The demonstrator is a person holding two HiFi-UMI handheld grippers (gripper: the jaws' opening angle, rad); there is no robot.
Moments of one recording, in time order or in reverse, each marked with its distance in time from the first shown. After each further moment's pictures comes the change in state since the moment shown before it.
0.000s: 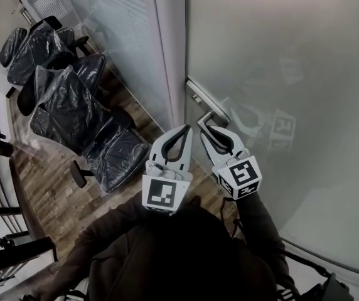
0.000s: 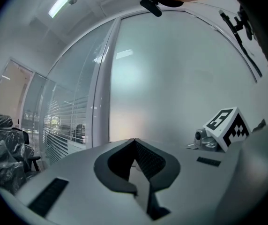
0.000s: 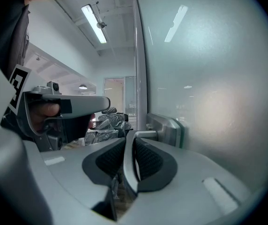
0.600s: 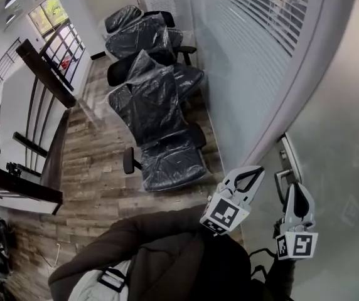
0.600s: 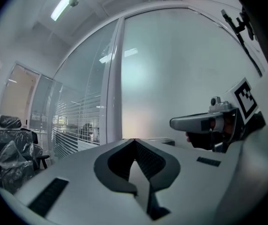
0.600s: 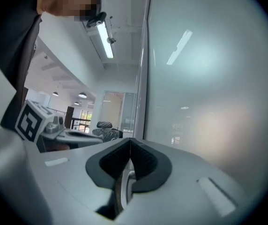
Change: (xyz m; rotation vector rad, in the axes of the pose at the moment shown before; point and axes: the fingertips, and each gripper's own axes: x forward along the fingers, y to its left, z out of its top) left arm -0.027 0.018 -0.010 -0.043 0.018 0.075; right arm -0.058 0.012 0.081 -0.103 -0.226 -0.075
